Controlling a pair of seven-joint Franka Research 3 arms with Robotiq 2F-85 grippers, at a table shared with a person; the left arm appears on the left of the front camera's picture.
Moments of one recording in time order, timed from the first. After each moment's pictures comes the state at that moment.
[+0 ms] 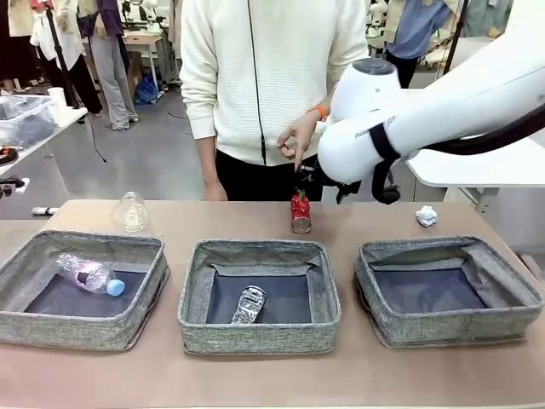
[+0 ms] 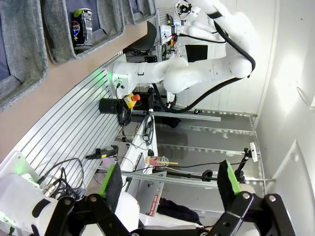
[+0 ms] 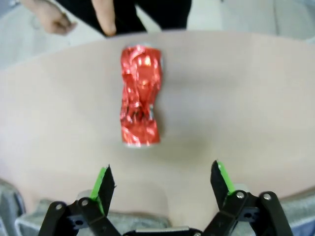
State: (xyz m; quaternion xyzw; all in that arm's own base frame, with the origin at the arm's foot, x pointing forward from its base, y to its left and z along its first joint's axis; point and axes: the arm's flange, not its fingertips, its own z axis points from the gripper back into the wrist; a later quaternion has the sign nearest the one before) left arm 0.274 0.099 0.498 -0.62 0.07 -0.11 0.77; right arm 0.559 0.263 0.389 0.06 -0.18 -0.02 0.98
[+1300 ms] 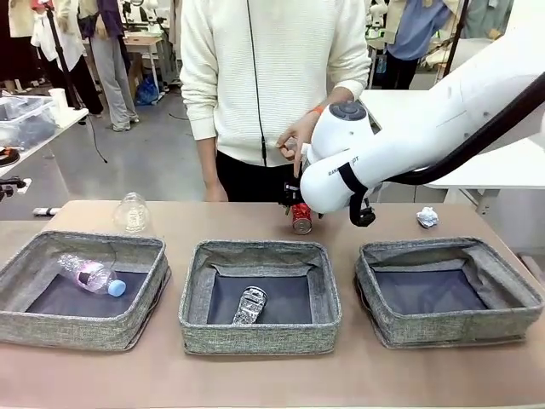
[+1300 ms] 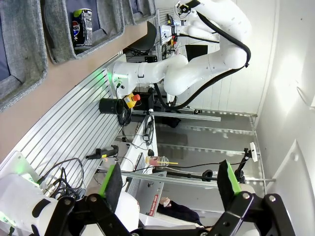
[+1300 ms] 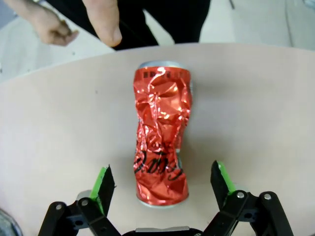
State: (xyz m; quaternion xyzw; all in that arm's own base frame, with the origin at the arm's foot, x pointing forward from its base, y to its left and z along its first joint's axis) left arm 0.274 0.099 0.498 -0.62 0.07 -0.11 0.77; right arm 0.590 0.288 0.324 0.08 -0.19 -0.02 0.98
